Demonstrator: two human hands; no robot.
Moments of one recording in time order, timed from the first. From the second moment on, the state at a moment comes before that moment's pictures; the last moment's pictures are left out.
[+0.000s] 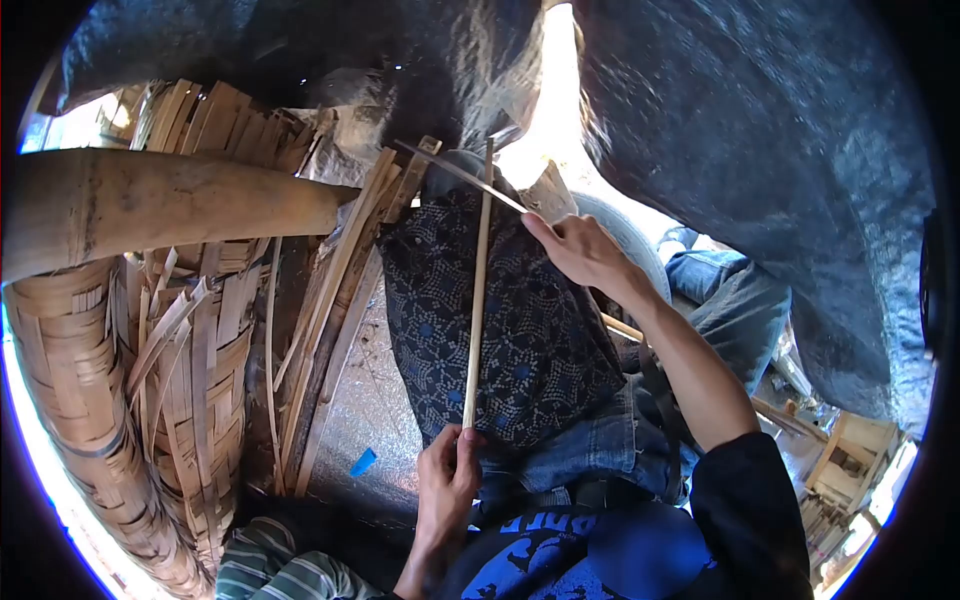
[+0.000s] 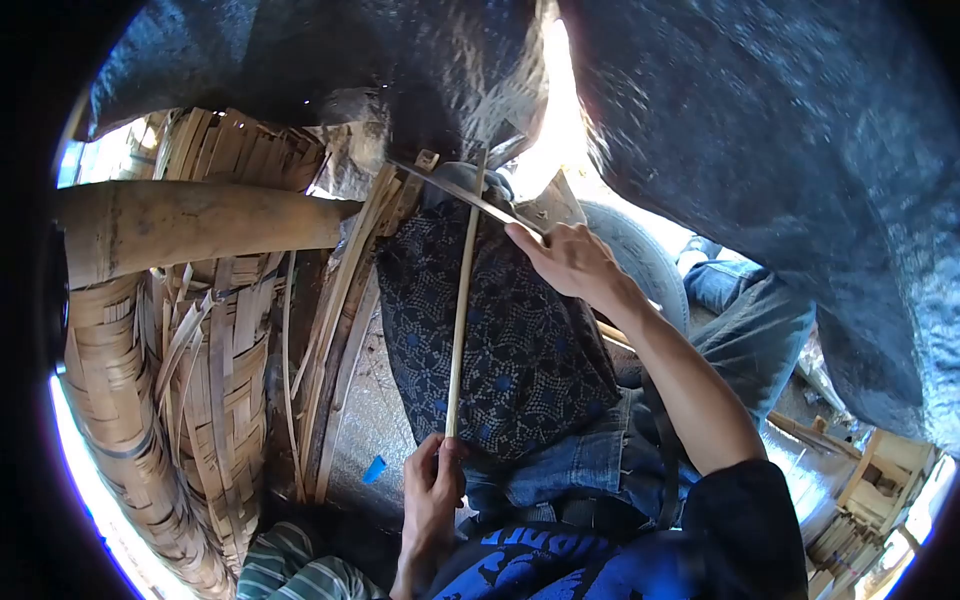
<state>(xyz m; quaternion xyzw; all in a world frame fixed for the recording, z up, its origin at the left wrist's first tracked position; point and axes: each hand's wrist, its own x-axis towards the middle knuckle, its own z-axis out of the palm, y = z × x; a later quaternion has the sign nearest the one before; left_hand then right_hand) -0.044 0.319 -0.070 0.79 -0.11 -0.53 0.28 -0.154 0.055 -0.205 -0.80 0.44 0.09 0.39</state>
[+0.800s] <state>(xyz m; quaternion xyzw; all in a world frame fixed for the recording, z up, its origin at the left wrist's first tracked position) -0.026 0.286 -0.115 0.78 -0.22 -0.50 0.30 -0.222 0.183 -0.116 -0.80 0.41 -0.02 0.43</state>
